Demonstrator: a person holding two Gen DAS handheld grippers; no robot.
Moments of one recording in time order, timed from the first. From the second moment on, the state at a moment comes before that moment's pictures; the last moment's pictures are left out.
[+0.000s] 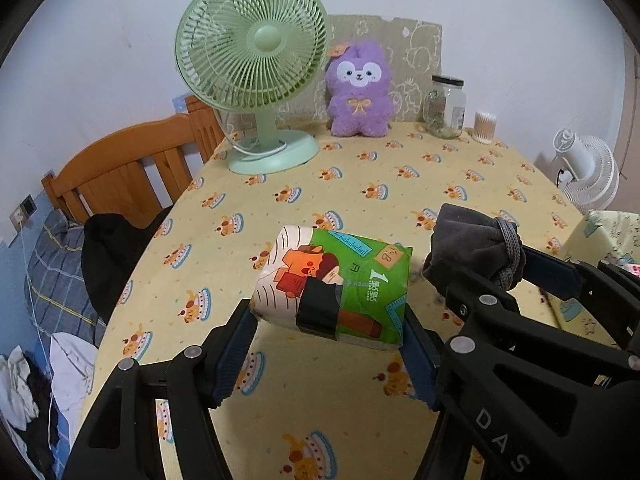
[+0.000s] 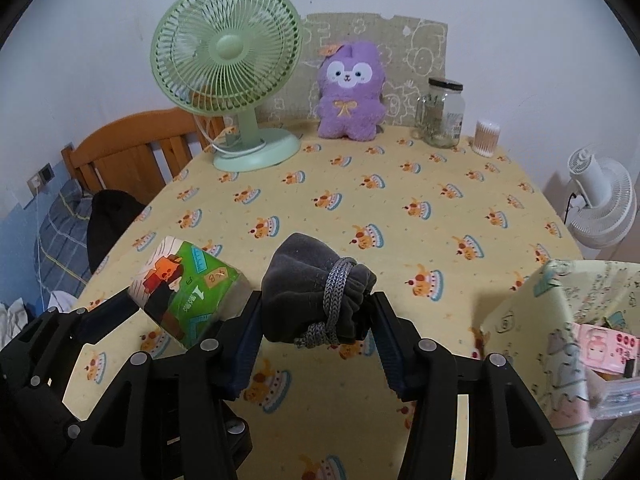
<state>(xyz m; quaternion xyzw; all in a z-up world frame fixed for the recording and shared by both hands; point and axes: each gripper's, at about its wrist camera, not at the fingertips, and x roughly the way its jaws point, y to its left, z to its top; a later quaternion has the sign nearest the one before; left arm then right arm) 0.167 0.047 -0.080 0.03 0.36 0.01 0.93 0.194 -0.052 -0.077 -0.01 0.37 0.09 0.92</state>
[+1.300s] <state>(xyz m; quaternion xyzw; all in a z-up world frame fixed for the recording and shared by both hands) 0.073 -0.010 0.020 0.05 0.26 0.02 0.96 0.096 -0.113 0.028 0.02 0.27 0.11 0.96</state>
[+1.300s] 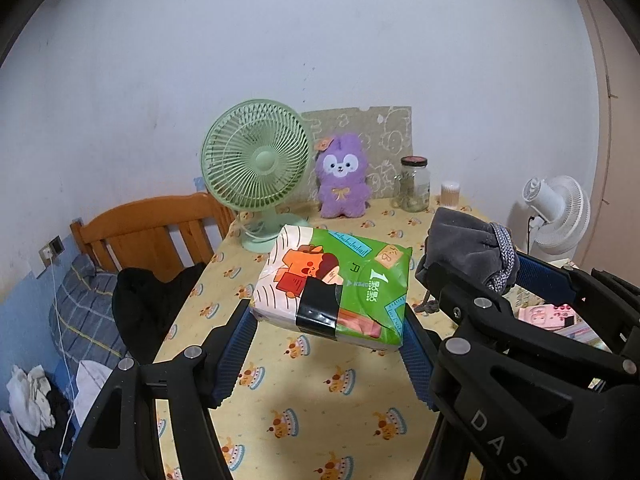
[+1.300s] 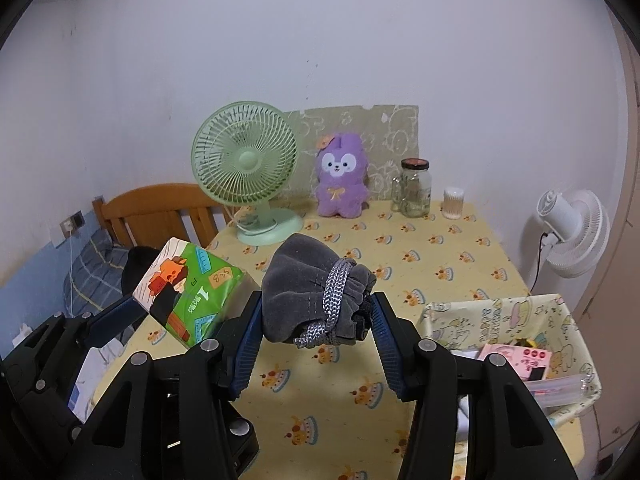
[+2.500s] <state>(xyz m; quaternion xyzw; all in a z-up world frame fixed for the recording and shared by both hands) 0.102 -0.122 0.020 0.07 0.25 -0.08 0.96 0.110 -0.229 0.030 0.04 0.26 0.03 0.96</state>
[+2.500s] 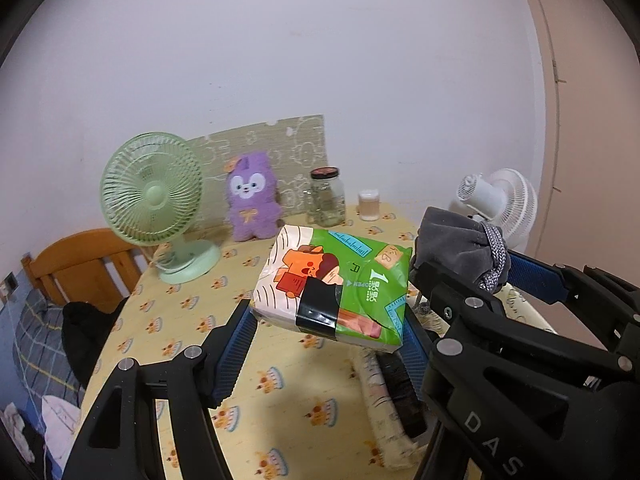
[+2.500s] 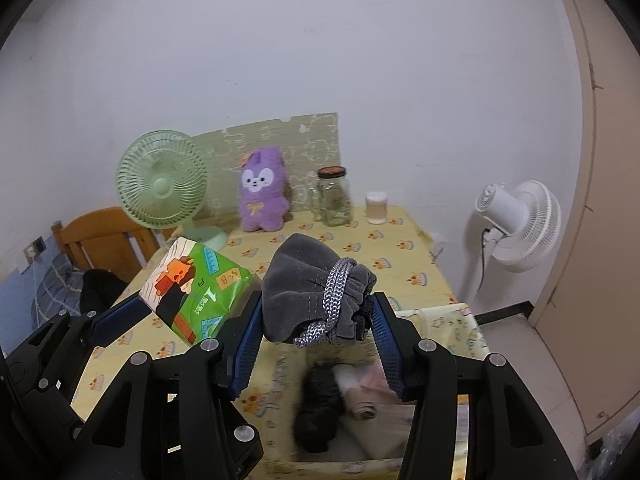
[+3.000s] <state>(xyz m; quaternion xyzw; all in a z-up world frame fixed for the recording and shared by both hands) 0.127 -0.177 0.000 0.10 0.27 -0.13 0.95 0.123 -0.281 0.008 0.06 0.28 -0.01 0.96</state>
